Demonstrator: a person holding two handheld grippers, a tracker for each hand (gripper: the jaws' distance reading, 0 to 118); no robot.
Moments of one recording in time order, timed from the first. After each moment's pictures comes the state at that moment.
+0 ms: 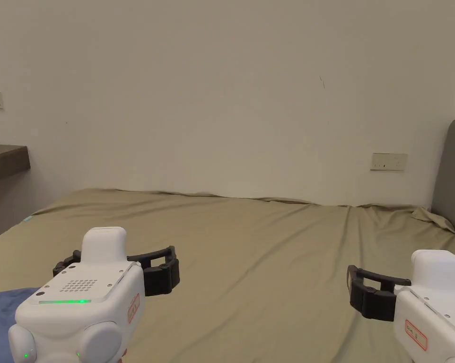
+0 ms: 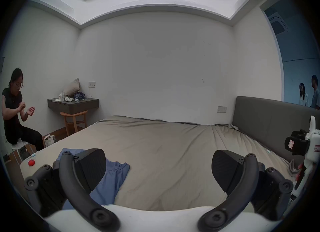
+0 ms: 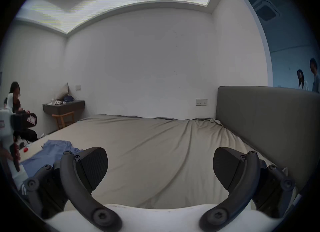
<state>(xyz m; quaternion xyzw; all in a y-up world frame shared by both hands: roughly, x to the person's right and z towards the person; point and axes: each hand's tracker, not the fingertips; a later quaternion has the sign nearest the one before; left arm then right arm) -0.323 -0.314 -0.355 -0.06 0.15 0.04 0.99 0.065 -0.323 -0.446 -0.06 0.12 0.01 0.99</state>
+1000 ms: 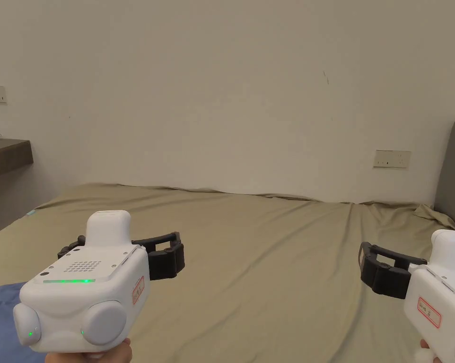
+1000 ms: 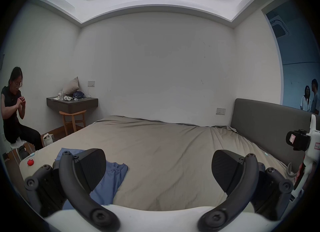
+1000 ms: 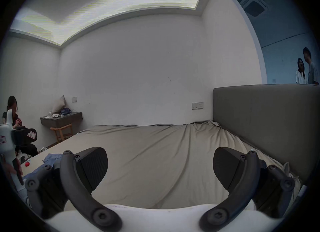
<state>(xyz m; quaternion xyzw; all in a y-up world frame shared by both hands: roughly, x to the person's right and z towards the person) -0.322 -0.300 -0.357 -0.06 0.14 0.04 0.99 0.067 -0.304 -0.446 -0.04 0.10 -0.02 0.99</state>
